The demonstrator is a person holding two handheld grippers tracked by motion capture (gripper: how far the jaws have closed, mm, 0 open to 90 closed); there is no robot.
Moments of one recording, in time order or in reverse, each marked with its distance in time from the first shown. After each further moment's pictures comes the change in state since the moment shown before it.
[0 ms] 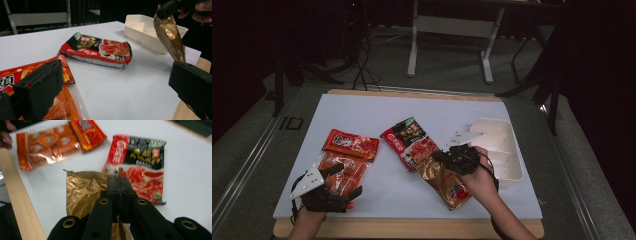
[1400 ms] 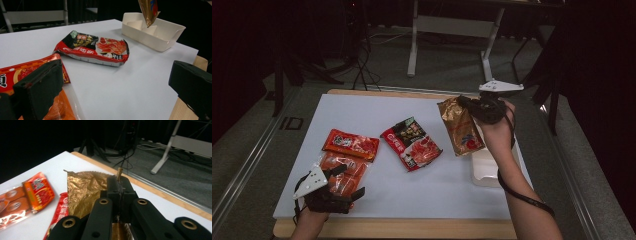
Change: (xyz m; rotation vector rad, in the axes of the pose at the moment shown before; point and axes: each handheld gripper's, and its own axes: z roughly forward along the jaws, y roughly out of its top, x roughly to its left) left arm -0.003 -0.001 0.005 0.016 -0.016 -0.002; right arm -0.099 0.069 -0.044 -0.247 -0.222 0.126
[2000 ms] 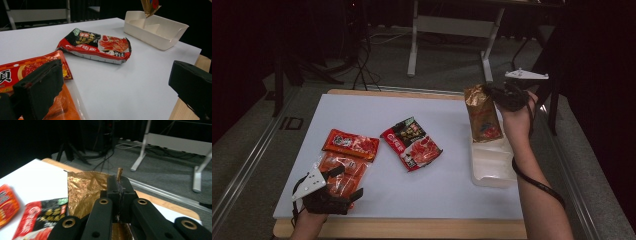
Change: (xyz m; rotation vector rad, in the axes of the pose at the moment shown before) left arm 0.000 -0.003 -0.005 0.007 0.022 -0.006; right arm -0.069 0.003 -0.011 -0.016 -0.147 0.085
